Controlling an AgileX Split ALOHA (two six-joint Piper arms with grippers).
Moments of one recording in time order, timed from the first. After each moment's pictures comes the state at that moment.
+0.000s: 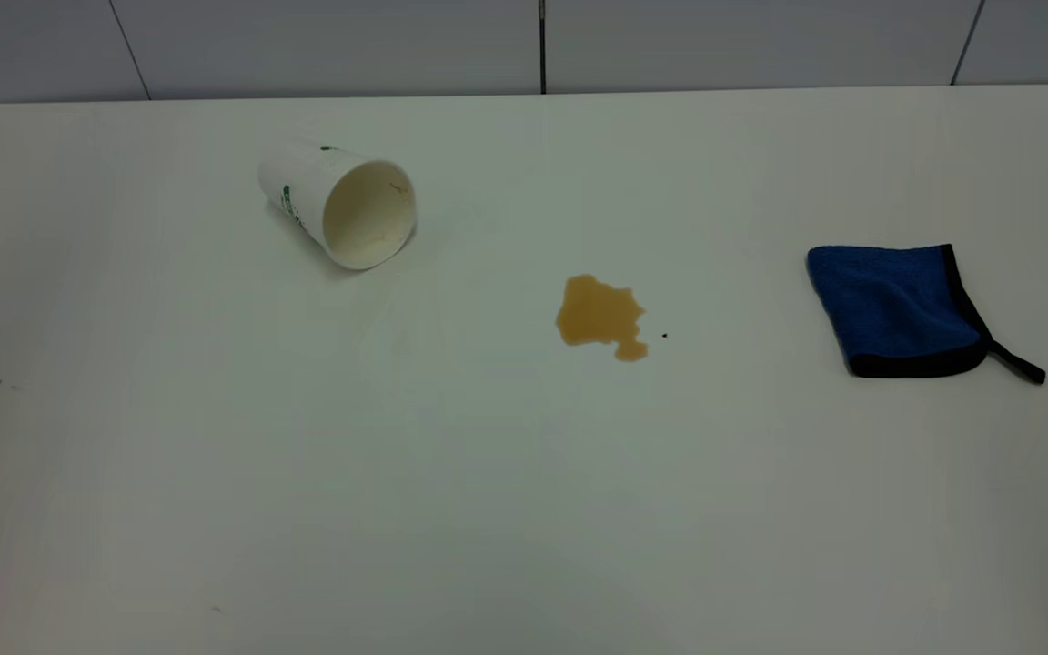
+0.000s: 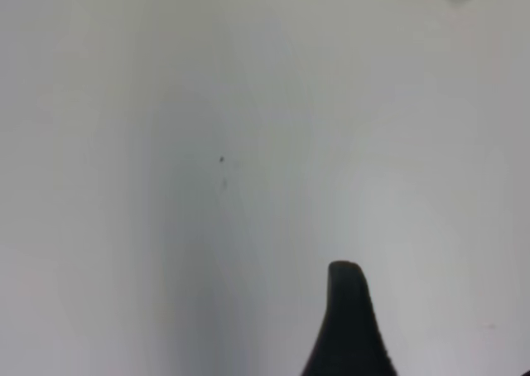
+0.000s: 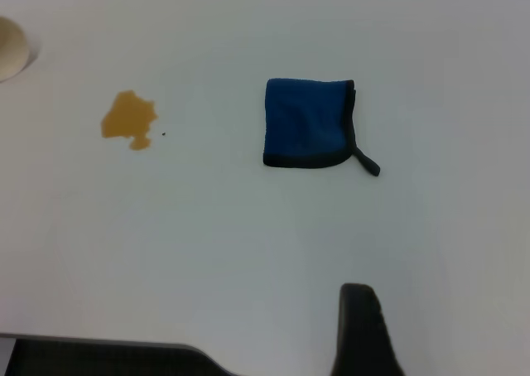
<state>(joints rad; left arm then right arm) -0.07 1.16 -0.79 0.02 0.57 0.10 0.05 -0.02 -0.47 0.00 1.11 0.08</state>
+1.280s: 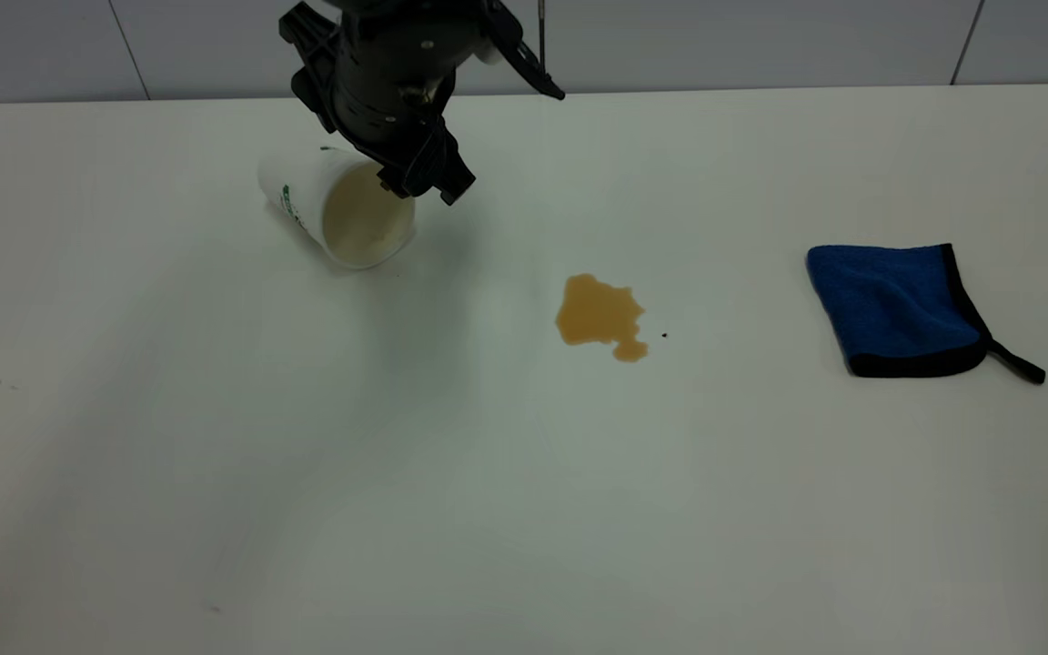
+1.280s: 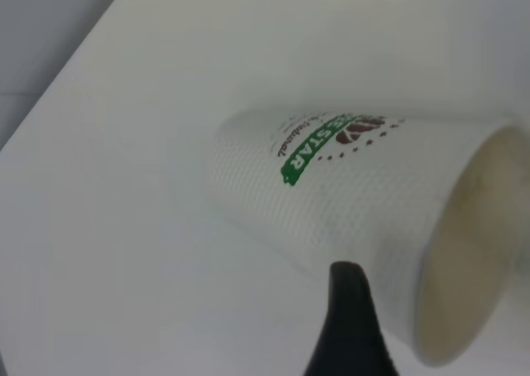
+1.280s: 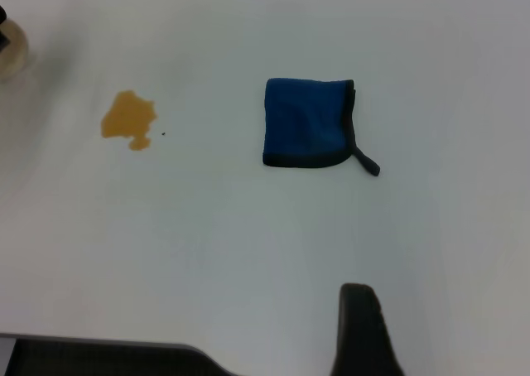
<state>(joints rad) -0.60 2.45 -1.67 1.03 0.64 -0.68 0.05 -0.02 -0.47 0.00 1.11 0.08</state>
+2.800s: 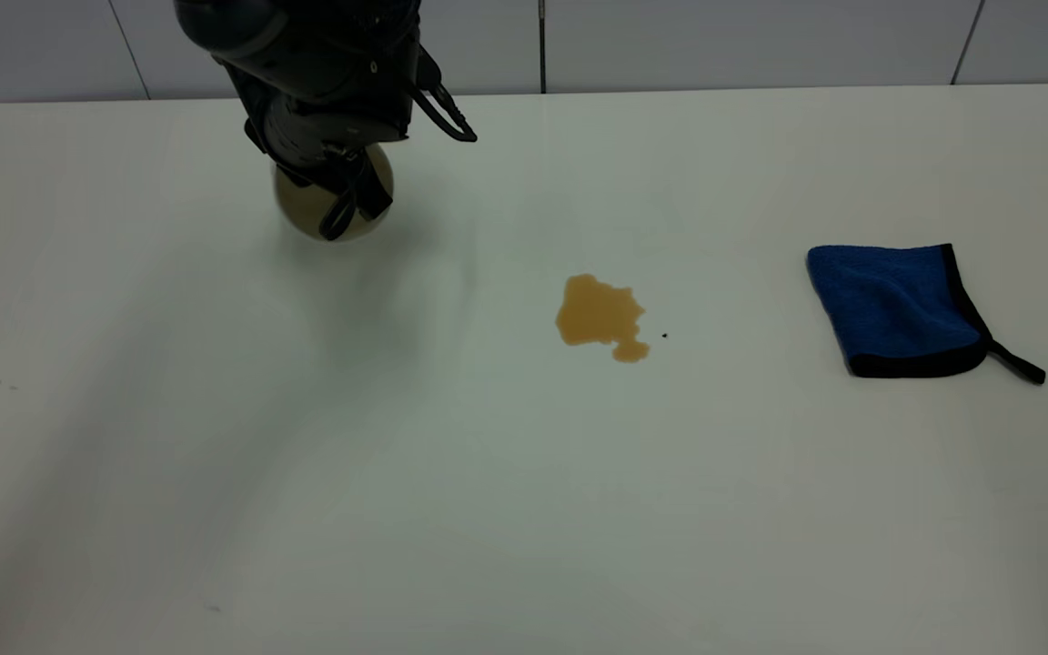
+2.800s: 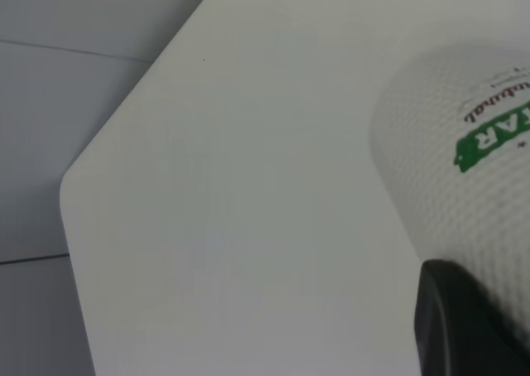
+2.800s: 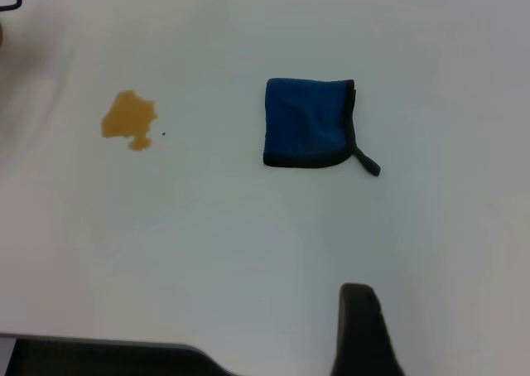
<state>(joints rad) -0.50 2.54 -1.67 1.31 0.66 -0.88 0.05 -0.02 -0.47 0.00 1.11 0.08</state>
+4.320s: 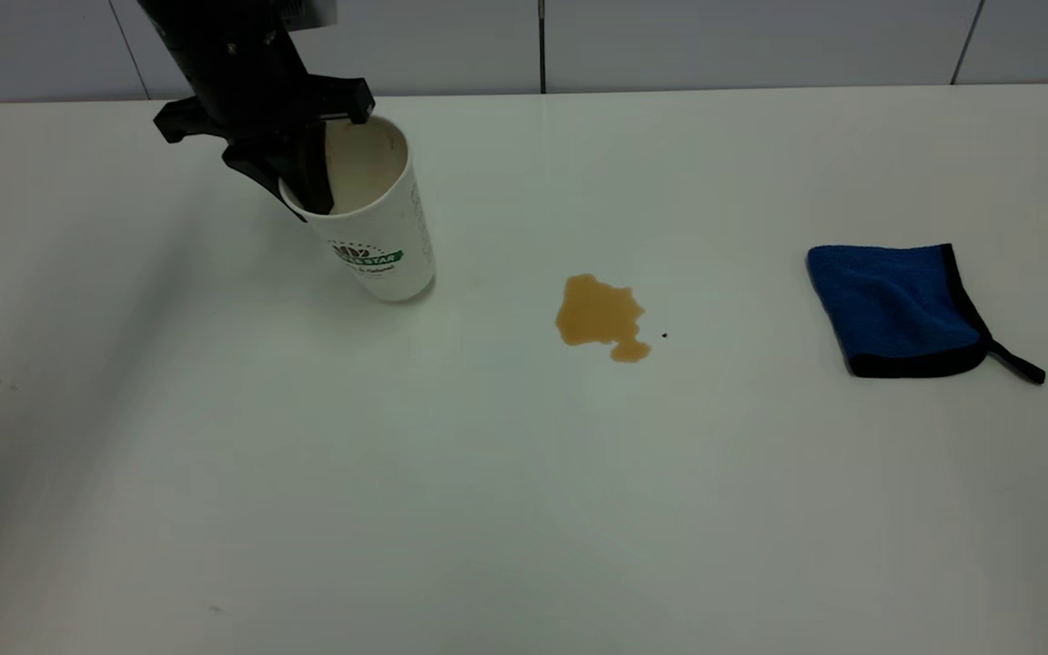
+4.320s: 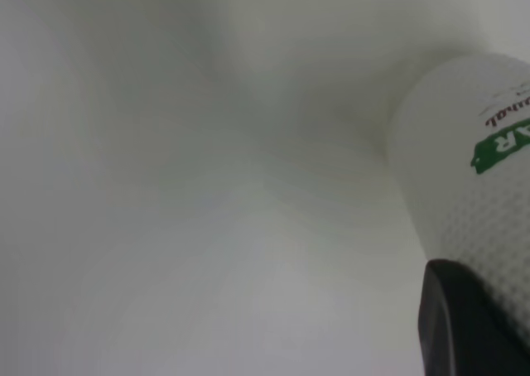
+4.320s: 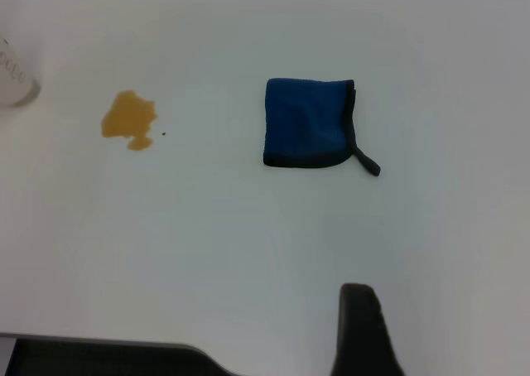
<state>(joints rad) -0.21 2.43 -1.82 -0.25 0.79 0.13 0.05 -0.02 -0.47 0.00 1.11 0.08</state>
